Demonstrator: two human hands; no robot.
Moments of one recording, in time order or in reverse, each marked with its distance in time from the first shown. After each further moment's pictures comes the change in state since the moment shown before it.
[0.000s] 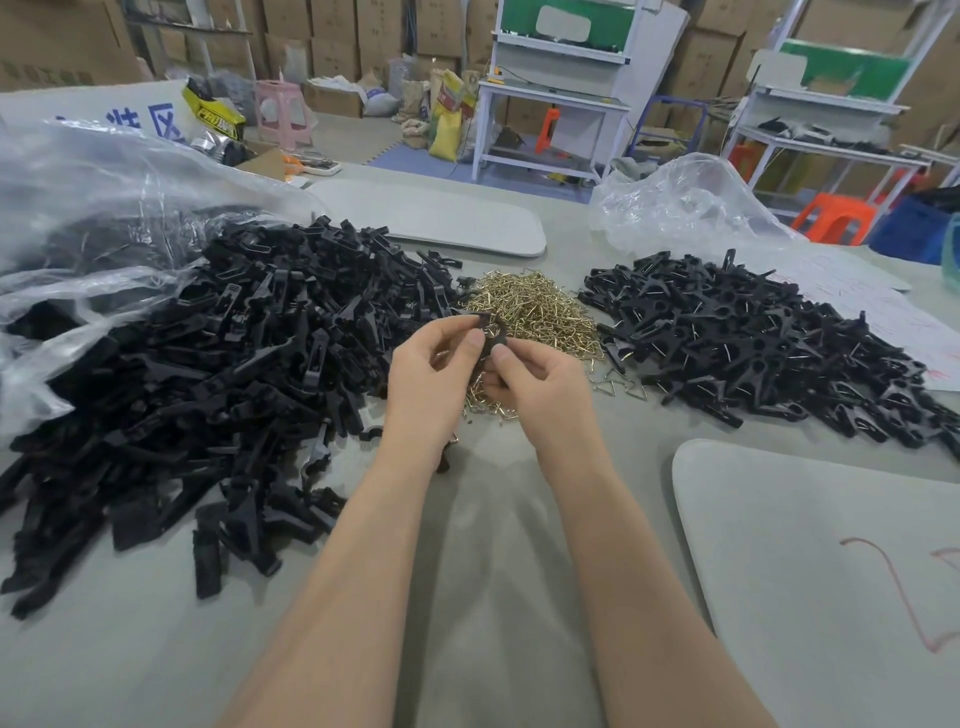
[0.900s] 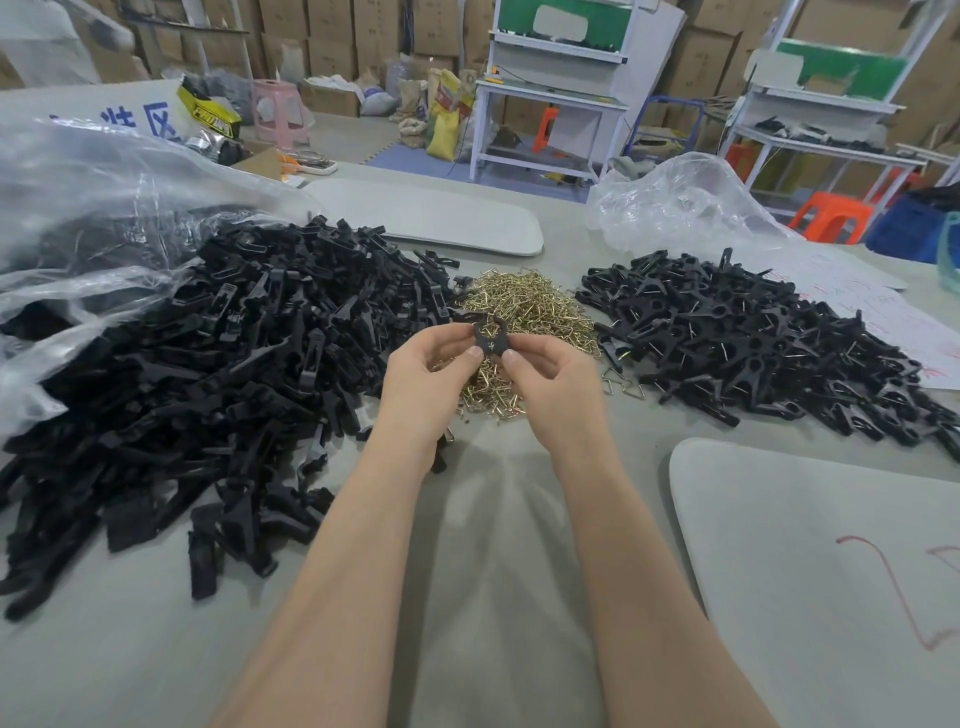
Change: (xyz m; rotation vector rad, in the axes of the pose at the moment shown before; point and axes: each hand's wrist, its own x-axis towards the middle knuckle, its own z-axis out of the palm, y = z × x) left_hand 0.002 -0.003 -0.002 -0.075 -0.060 -0.154; right_hand 0.004 0.000 -0.010 -0.172 0.079 -0.019
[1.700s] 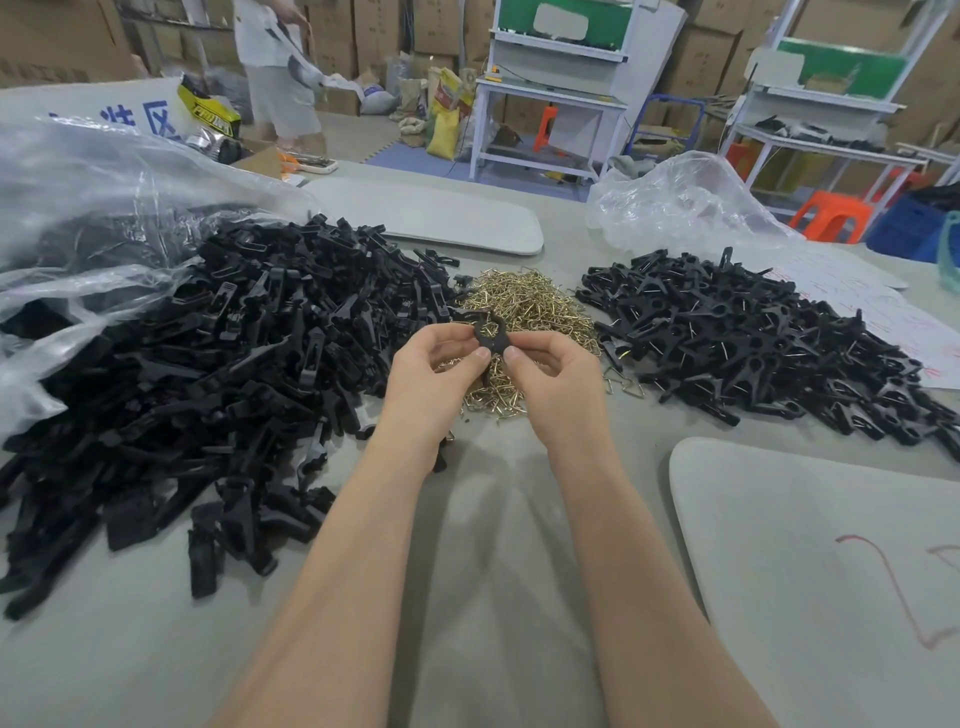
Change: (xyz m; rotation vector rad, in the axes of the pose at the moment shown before) left_hand 0.002 -0.003 0.001 -0.007 -0.001 0.003; right_hand -0.001 0.000 0.000 -0.001 0.056 -0.043
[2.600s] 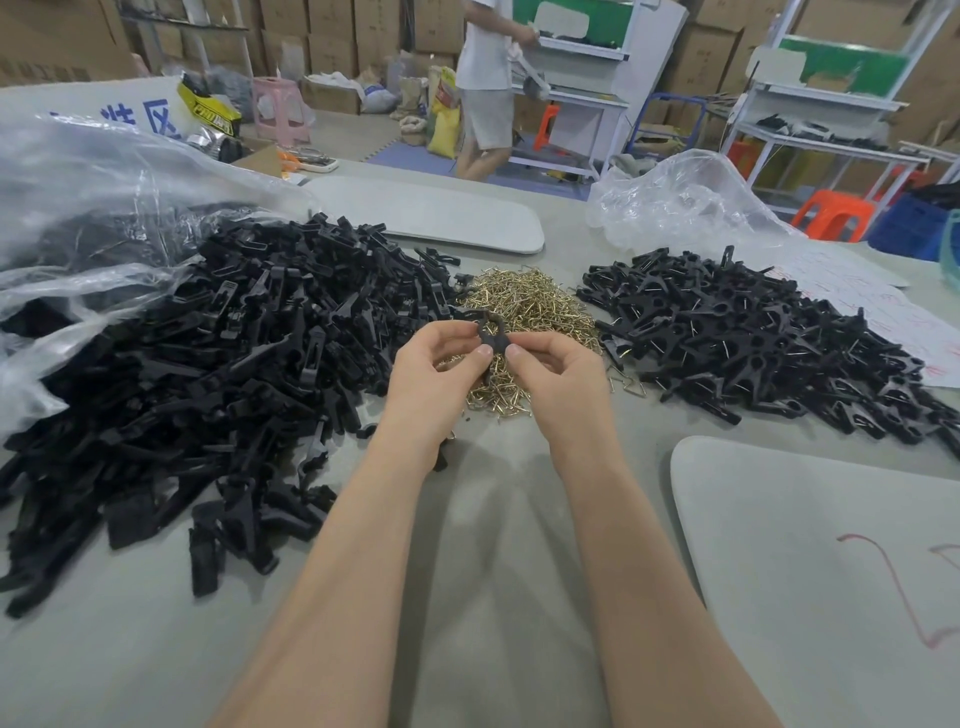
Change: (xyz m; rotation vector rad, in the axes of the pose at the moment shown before) left_hand -0.003 0.002 0.000 0.019 -0.016 0.025; right_hand 0.000 -0.002 -0.001 0.067 -0.009 0.058
